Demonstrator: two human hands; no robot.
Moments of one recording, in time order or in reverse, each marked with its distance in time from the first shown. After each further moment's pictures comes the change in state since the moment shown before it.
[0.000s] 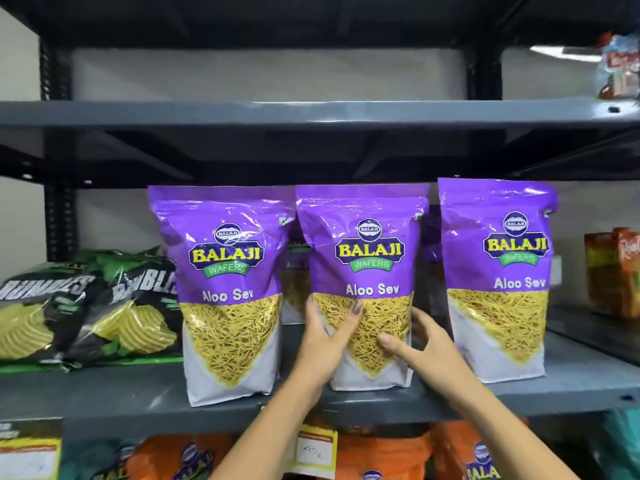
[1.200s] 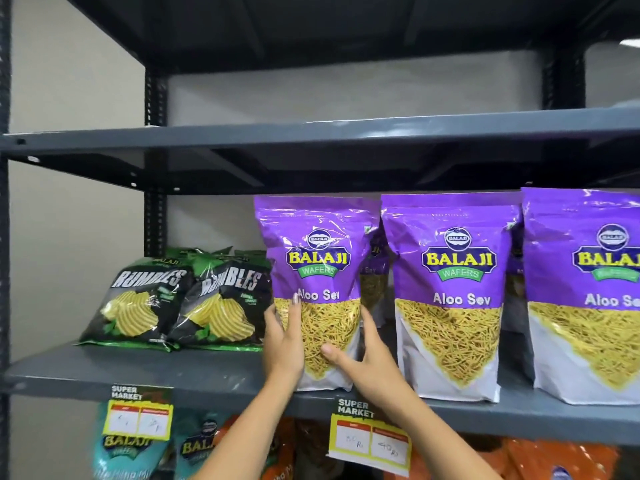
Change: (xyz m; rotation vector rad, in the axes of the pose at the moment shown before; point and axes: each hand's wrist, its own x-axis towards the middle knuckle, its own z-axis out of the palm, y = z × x) left_hand -0.006 0.001 -0.132 0.228 0.557 -0.083; right_hand -0.009 -0.053 0.159 0.153 -0.224 -0.121
